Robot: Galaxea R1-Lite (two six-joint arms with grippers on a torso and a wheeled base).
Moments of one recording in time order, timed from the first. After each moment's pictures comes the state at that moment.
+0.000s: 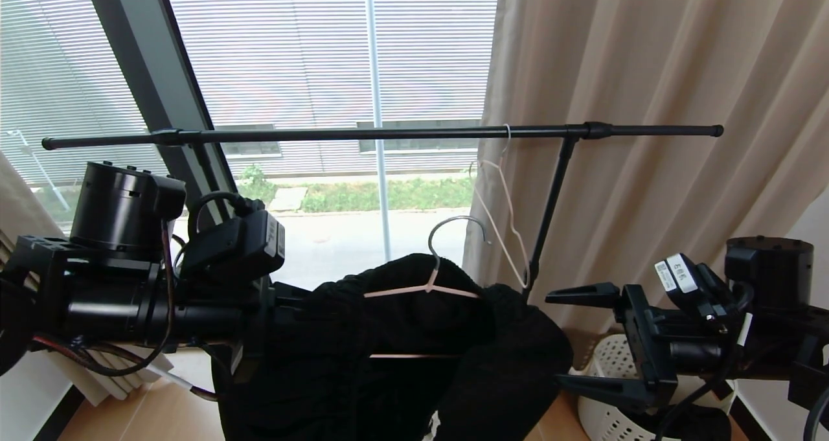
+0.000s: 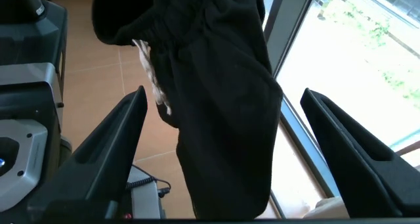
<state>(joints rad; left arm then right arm) -0.35 1.51 -0.82 -0.06 -0.70 0.75 0.21 1.69 -0.44 -0.77 1.03 -0.44</state>
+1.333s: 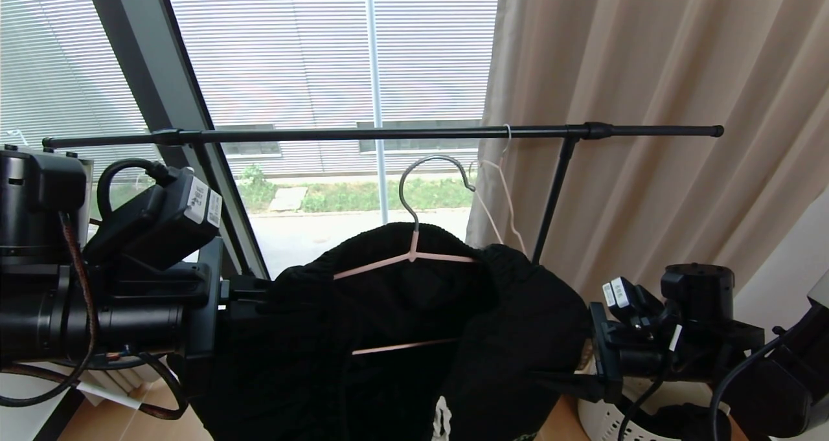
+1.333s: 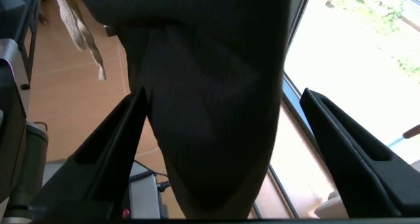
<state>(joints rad) -0.35 1.35 -0.78 -0.07 -0.71 0.55 0.18 1.99 -0.43 -1.02 1.03 -0.45</state>
